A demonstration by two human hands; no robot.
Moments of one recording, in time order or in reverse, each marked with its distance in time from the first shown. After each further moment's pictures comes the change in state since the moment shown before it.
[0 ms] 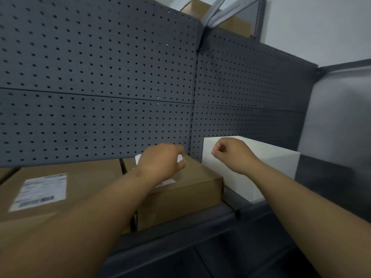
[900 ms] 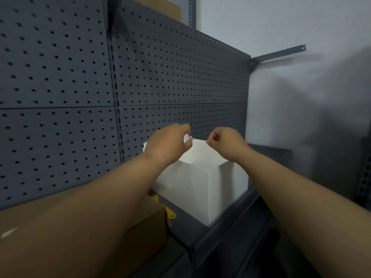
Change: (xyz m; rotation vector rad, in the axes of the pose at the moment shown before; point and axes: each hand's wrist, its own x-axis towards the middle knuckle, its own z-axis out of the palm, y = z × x) left_hand 0.181 0.121 0.069 -0.231 0.121 0.261; right_hand 0.060 0.150 -0.051 -0.069 0.171 0.367
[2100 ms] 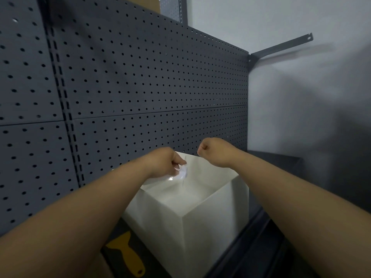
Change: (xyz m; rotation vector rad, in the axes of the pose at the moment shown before) left_hand 0.096 -0.010 0.083 -0.184 -0.563 -0.122; right_hand 0.102 0.070 0.017 0.030 -0.242 -0.010
